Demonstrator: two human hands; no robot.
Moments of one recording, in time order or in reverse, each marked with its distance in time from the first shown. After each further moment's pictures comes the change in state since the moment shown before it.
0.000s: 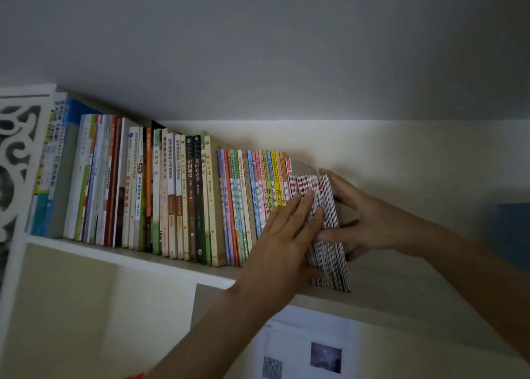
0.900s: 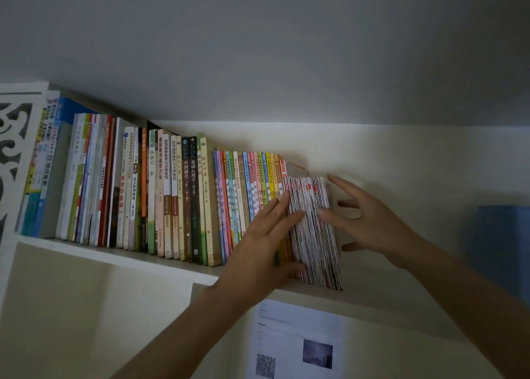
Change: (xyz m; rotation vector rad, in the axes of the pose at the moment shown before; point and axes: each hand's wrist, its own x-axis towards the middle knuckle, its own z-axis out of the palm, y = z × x) left_hand -0.010 -0.025 0.003 -0.206 0.042 -0.073; right_hand -0.010 -0.002 0.014 -0.004 0.374 0.043
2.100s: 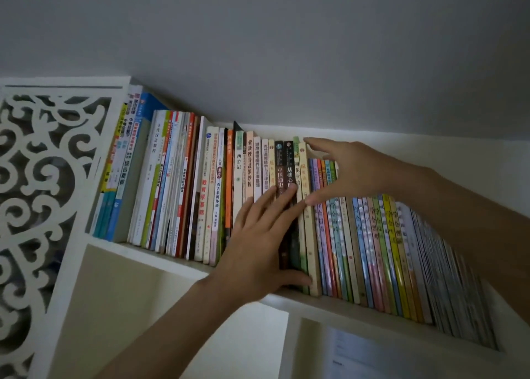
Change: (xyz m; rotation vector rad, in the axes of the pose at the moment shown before) left_hand -0.034 -0.140 -0.073 0.195 0.042 0.009; right_hand 0.116 -0.129 0.121 -0.679 -0.259 -0.365
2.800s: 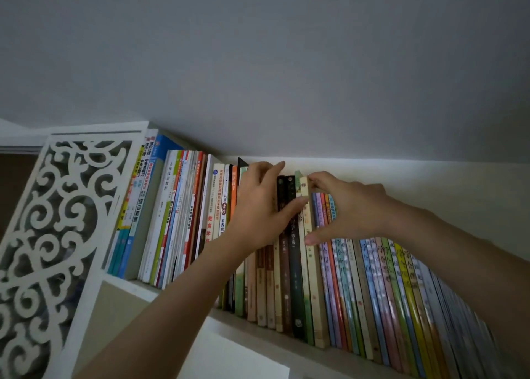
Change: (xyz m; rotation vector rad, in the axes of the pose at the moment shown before) left_hand 0.089 -0.023 -0.036 -0.158 0.268 -0.238; right_hand 0.007 0.007 0.007 -0.150 0.007 0.037
